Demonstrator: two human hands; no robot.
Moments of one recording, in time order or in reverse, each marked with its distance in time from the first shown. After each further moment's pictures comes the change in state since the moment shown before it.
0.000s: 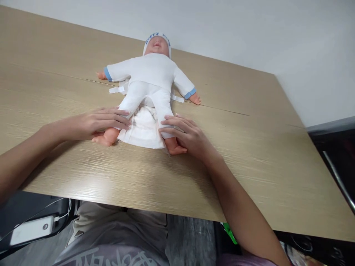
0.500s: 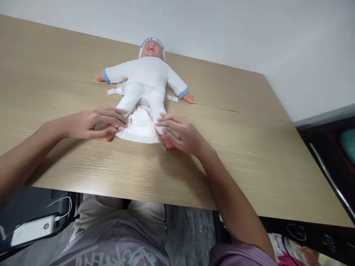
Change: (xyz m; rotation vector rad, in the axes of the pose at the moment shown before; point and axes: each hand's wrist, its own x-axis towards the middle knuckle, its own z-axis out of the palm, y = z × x) left_hand 0.012 0.013 -0.006 -0.046 -0.016 -0.100; right_hand 0.011 -0.020 -0.007 0.135 -0.016 0.133
